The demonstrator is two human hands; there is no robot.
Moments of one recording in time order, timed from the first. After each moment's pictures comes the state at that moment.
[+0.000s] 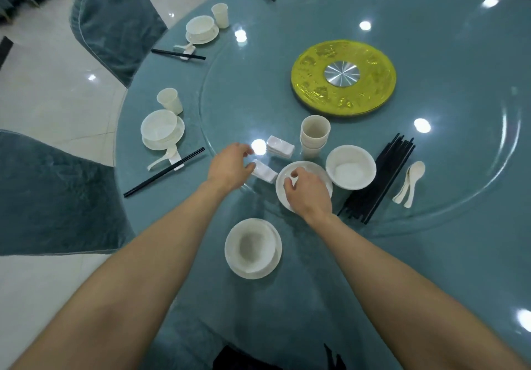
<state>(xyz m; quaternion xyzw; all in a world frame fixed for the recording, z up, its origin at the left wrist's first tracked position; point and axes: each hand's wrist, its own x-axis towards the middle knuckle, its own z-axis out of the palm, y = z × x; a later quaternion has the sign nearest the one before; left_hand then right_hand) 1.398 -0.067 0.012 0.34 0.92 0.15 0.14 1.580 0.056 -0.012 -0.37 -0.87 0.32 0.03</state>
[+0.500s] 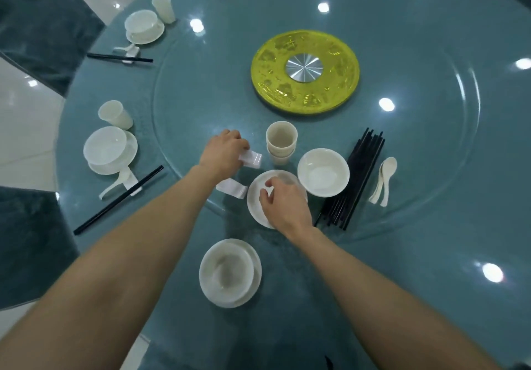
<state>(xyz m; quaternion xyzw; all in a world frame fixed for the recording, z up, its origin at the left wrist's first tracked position) 1.366 0.031 -0.004 0.52 0.84 0.01 0.12 1.582 0.068 -0.030 -0.38 -0.87 0.32 0.04</state>
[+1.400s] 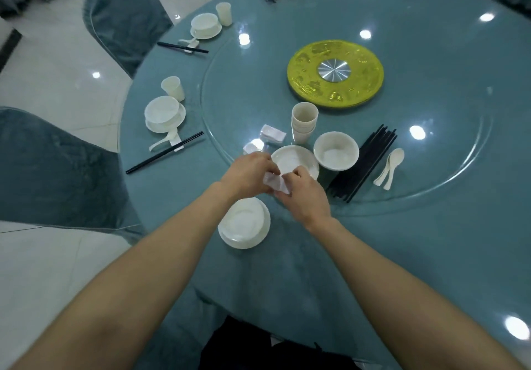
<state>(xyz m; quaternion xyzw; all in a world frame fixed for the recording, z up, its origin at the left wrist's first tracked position) 1.498 -0.076 0.048 0.53 0.83 0.07 0.16 1.652 0.032 -0.001 -0.25 -0.93 0.26 0.05</state>
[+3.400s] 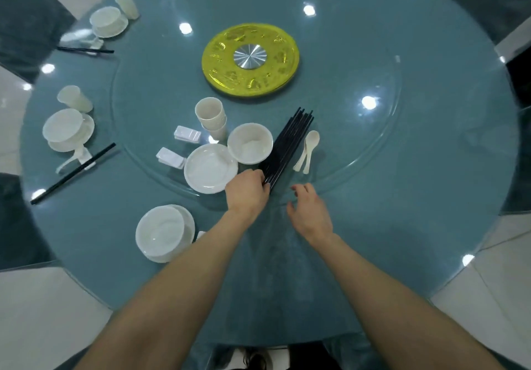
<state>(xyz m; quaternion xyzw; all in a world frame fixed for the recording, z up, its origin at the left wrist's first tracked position) 1.652 0.062 -0.030 0.37 0.92 0.10 0.11 1.809 0.141 -0.064 -0.41 -0.86 0.31 0.02</state>
